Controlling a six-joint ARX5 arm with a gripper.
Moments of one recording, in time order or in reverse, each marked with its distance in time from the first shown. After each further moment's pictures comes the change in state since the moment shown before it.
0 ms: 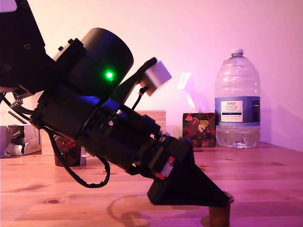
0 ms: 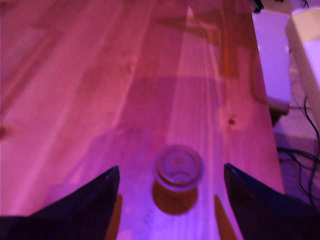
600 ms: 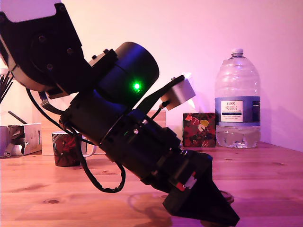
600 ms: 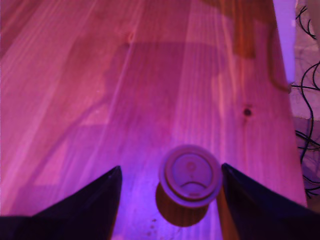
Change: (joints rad) arm -0.016 0.073 0.131 -0.167 -0.030 0.005
